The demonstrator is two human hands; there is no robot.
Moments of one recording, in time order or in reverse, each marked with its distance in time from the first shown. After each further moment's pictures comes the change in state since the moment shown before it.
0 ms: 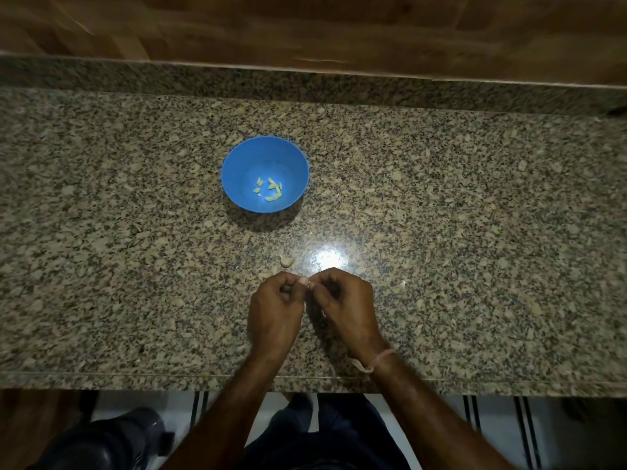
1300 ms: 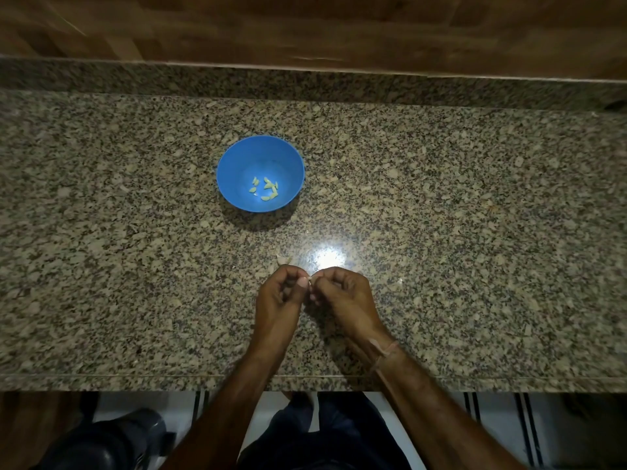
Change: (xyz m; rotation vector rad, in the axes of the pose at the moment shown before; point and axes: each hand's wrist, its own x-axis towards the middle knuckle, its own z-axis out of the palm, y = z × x) left_hand -0.005 0.003 0.002 -0.409 -0.218 0.063; right_hand 0.000 -0.014 -0.005 0.610 -0.029 0.390
